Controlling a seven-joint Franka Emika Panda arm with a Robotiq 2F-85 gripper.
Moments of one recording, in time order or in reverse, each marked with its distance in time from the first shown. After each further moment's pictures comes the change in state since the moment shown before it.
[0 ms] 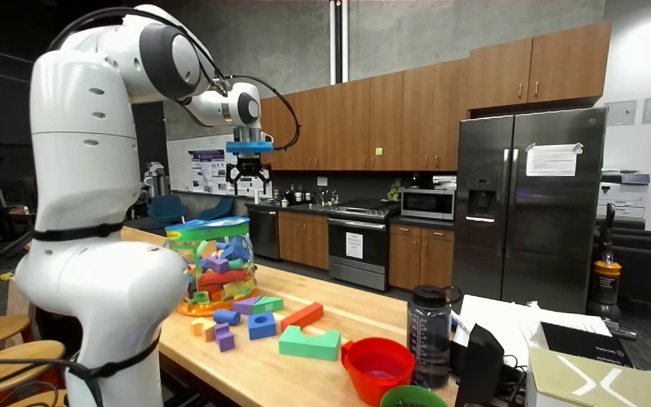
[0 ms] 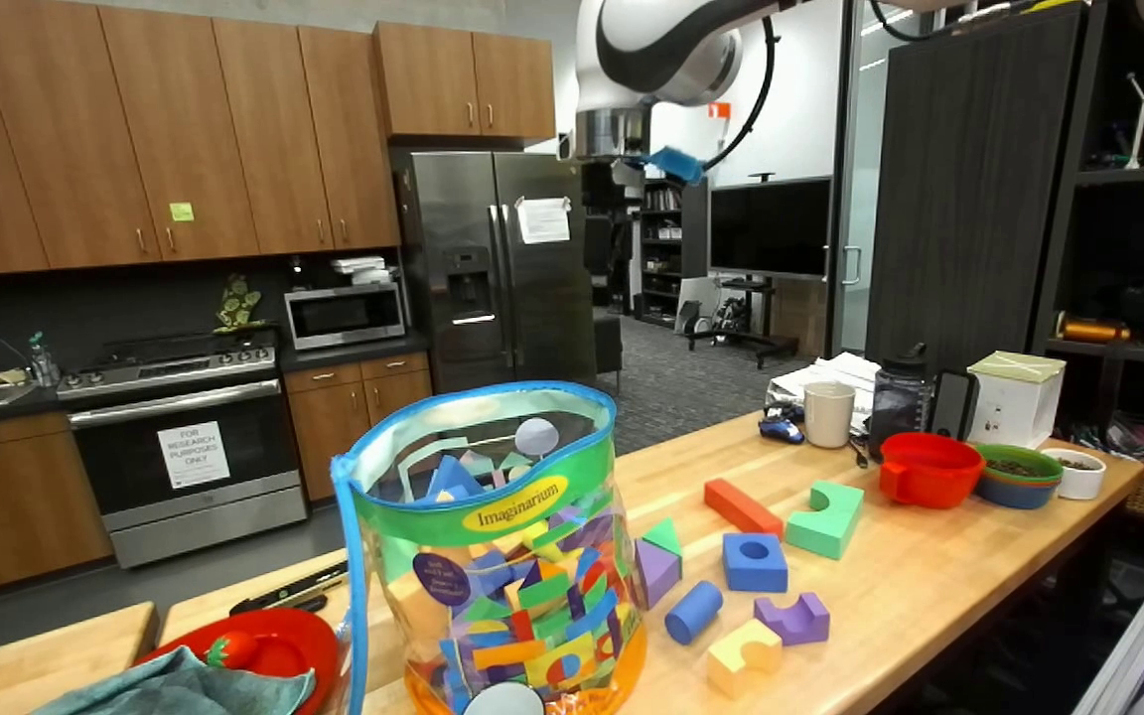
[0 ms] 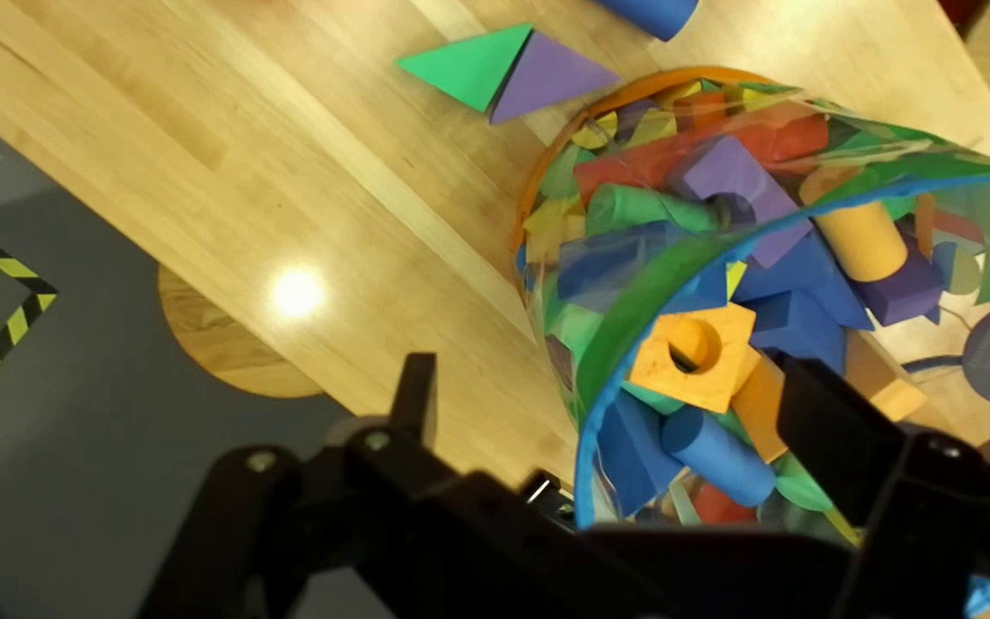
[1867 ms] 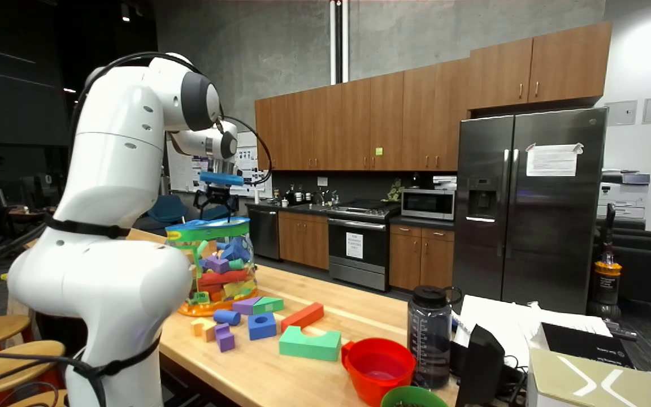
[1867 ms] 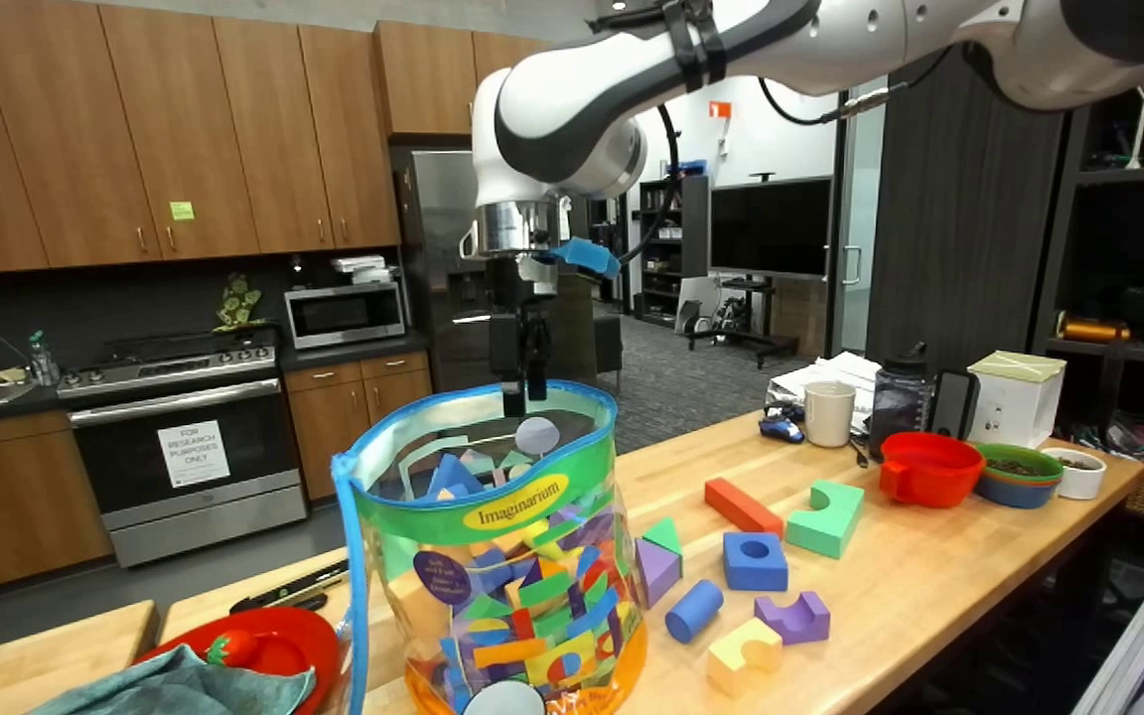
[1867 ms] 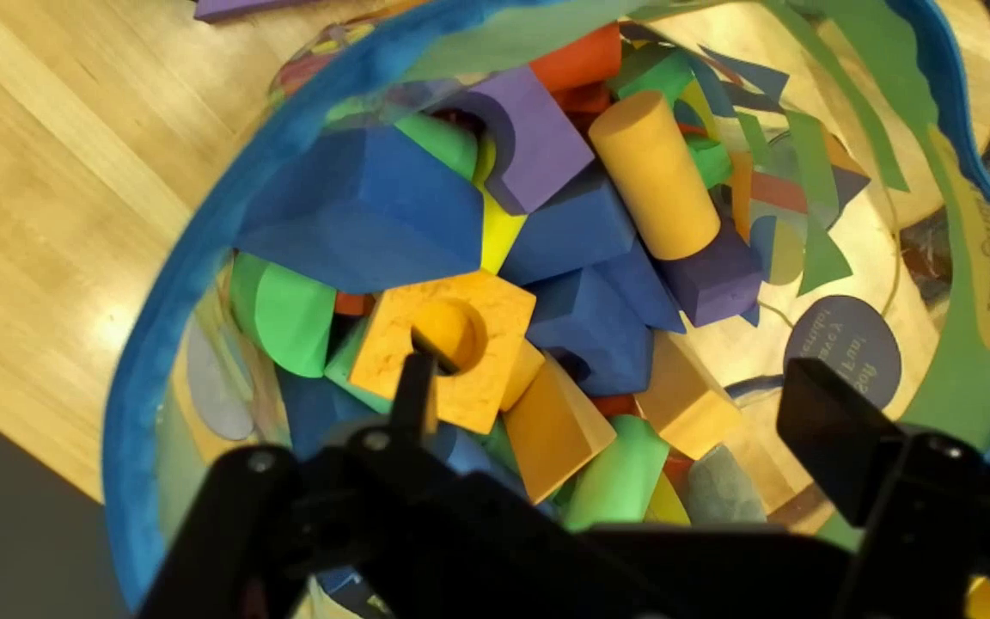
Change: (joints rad) arm 0.101 0.254 0.118 0.098 0.058 0.045 0.066
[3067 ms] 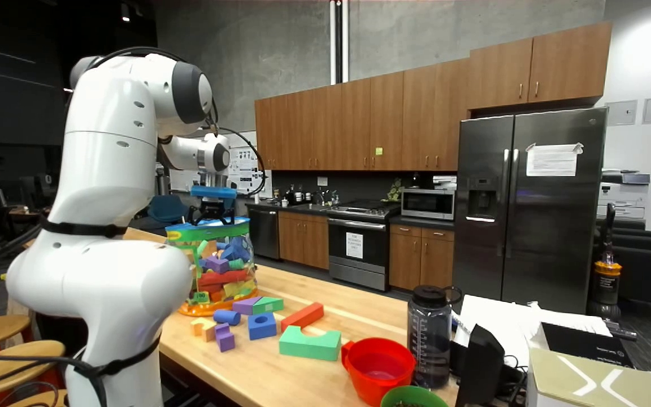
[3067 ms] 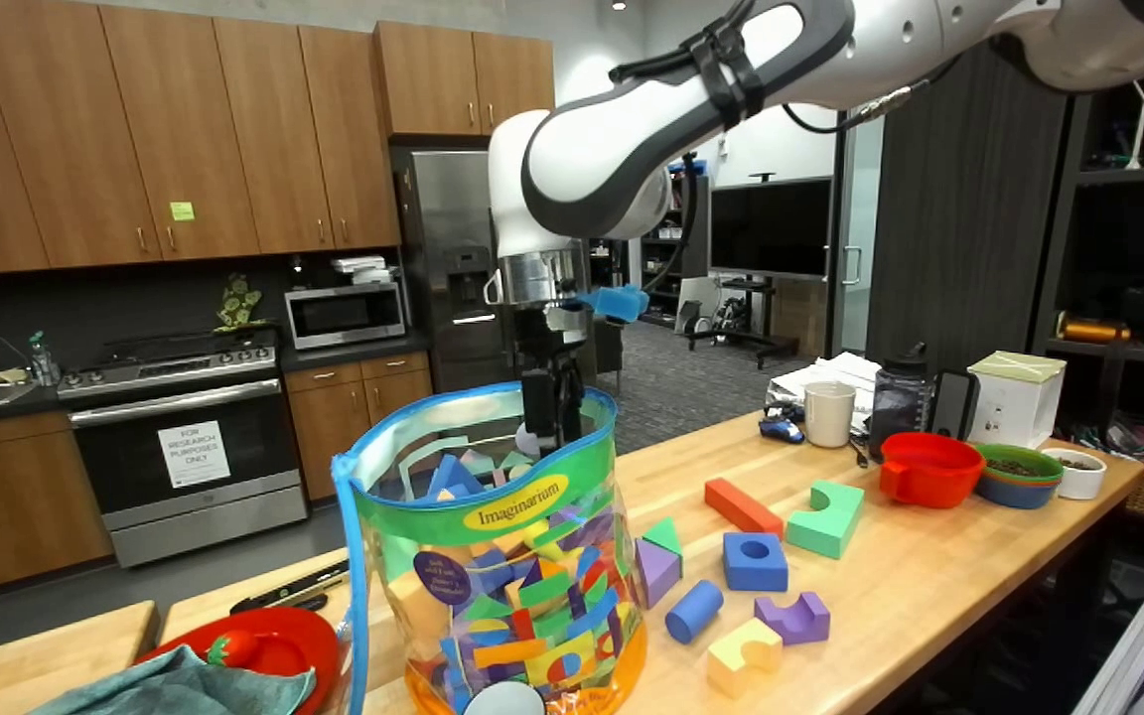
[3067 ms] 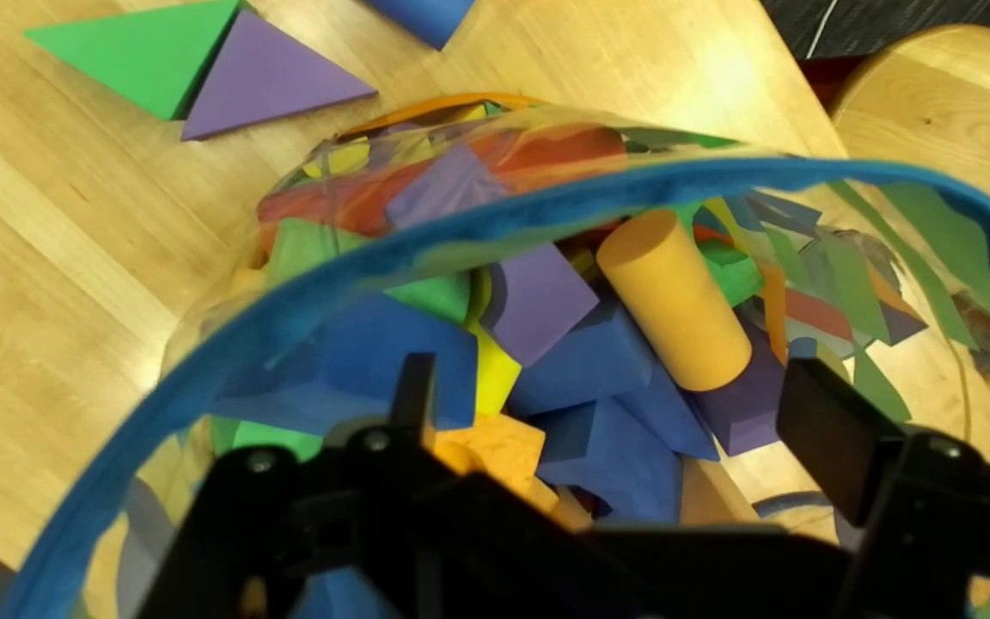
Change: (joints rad) arm 0.015 -0.066 0.005 -0.197 -0.043 0.088 0.068
